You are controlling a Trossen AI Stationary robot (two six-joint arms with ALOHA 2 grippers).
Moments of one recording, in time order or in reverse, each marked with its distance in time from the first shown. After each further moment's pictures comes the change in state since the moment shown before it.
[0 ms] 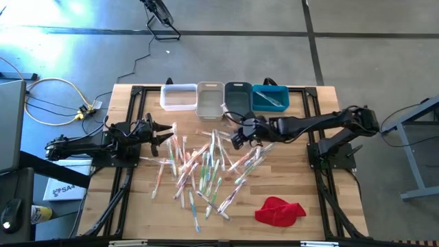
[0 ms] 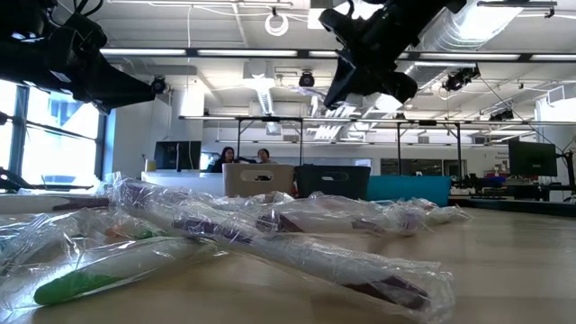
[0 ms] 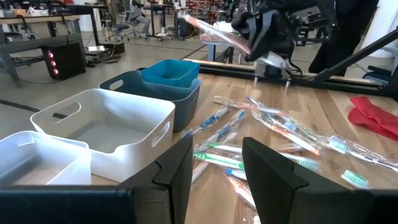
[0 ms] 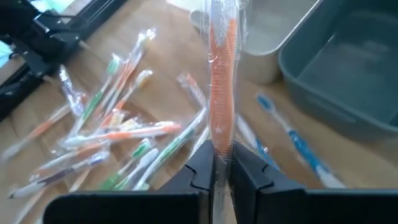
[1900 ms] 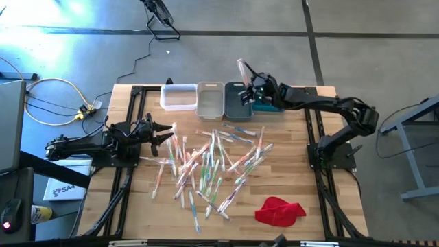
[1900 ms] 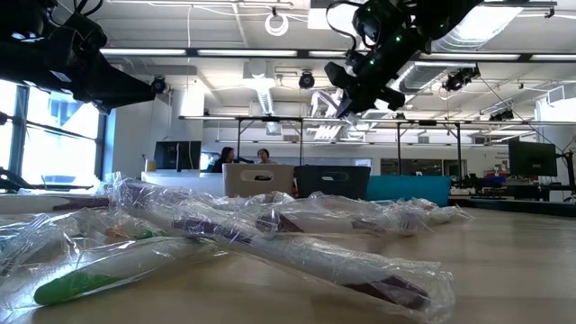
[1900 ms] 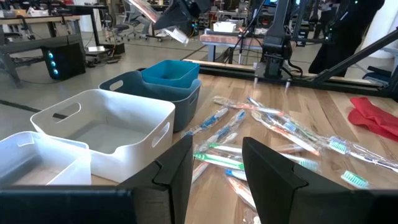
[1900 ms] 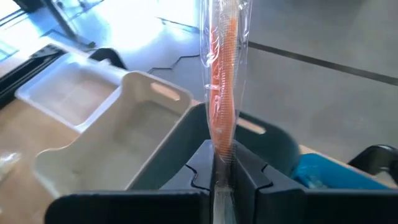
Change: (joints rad) left arm 0.000 0.000 0.000 0.002 -0.001 0.000; right arm -0.493 0.004 0.000 0.200 -0.023 -0.387
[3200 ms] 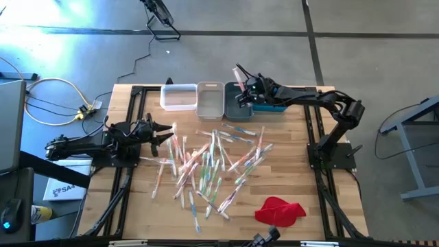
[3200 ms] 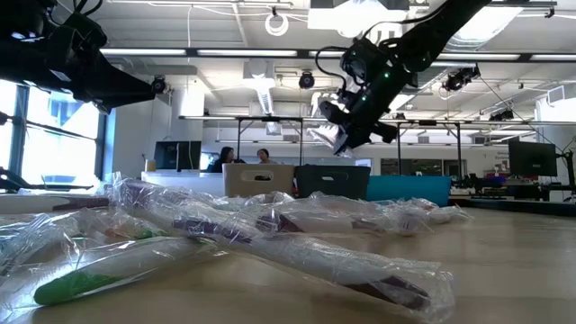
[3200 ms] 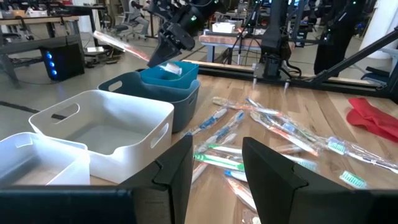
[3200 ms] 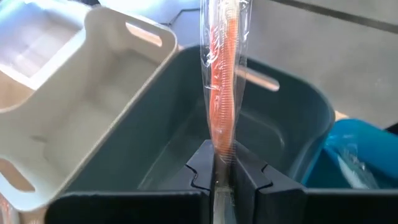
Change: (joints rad) left arm 0.000 0.000 0.000 0.003 0.004 0.000; right arm -0.073 0.181 0.000 0.025 -0.158 0.001
